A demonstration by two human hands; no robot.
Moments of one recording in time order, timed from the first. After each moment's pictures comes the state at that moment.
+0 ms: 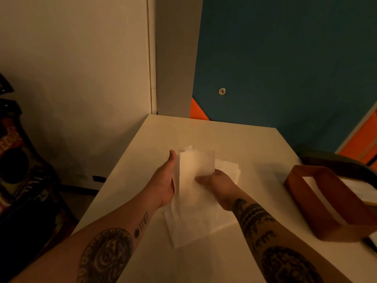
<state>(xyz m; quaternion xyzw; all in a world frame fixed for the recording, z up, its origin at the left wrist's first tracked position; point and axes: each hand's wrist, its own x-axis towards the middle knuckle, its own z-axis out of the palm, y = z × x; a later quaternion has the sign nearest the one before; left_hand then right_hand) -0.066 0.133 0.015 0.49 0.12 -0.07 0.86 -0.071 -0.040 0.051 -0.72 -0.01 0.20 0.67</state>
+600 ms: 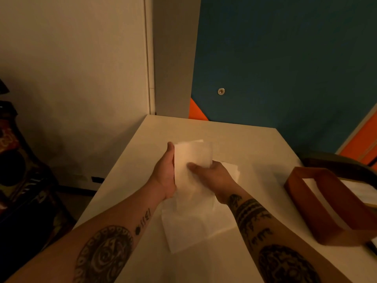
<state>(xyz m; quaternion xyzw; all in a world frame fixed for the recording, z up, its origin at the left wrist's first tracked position) -0.044 0.125 0.035 0.47 0.11 -0.06 0.87 -0.052 -0.030 0.062 -0.74 -0.03 0.14 0.65</state>
